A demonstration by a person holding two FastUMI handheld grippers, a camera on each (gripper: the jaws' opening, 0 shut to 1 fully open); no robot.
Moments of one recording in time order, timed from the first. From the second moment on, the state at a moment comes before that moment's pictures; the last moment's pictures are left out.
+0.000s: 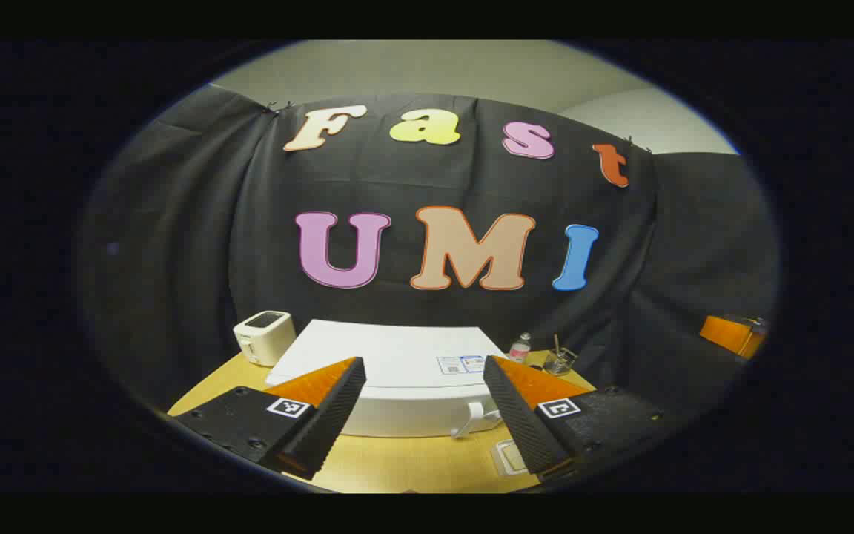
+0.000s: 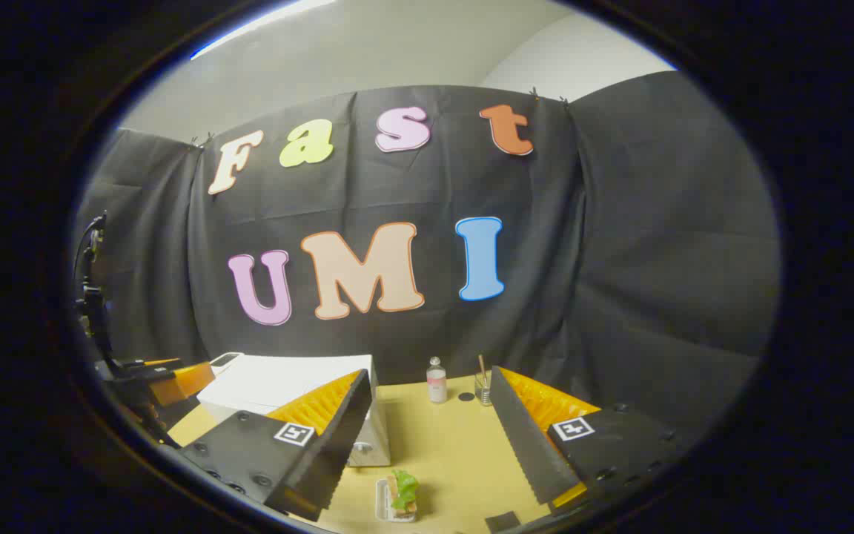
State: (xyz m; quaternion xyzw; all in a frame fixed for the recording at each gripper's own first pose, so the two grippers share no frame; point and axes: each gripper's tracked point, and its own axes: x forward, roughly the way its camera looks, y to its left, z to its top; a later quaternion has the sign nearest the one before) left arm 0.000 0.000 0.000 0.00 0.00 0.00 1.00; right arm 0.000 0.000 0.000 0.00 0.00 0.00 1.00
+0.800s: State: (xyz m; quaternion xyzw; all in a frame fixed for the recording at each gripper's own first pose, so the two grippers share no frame) left arm -0.021 0.006 -0.013 0.01 0.00 0.04 1.00; right arm 0.003 -0.004 0.000 -0.02 0.00 0.03 1.00
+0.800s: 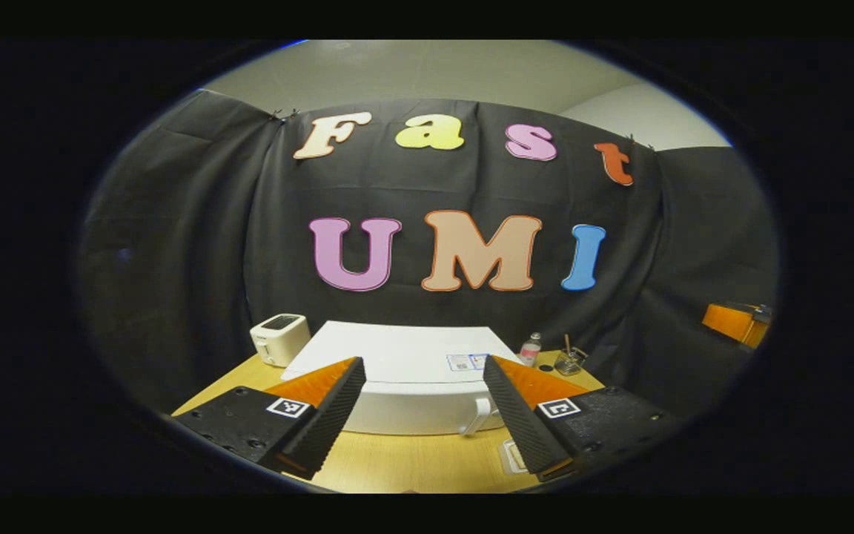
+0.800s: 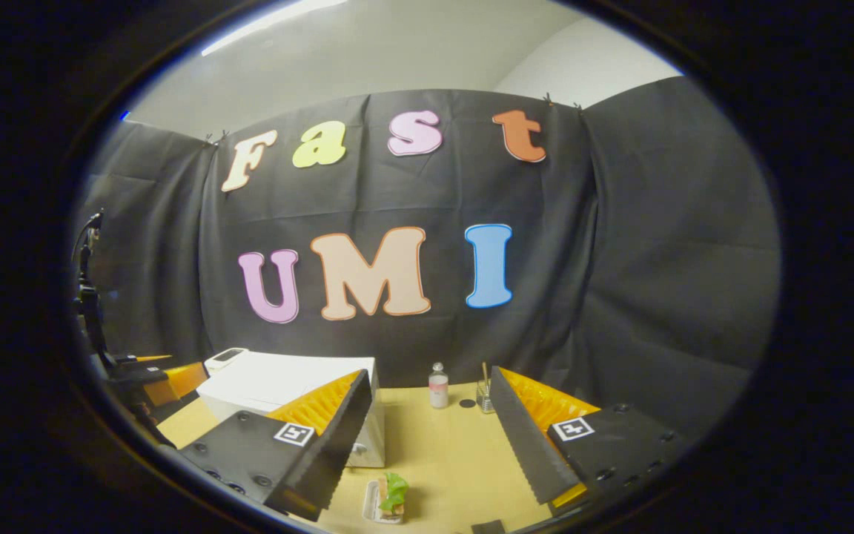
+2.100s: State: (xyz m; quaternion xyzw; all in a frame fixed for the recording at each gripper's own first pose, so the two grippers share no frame) left arm 0.030 -0.048 -0.239 0.01 0.24 -0.02 0.97; right arm -0.001 -0.040 -0.087 0.01 0.09 0.02 1.00
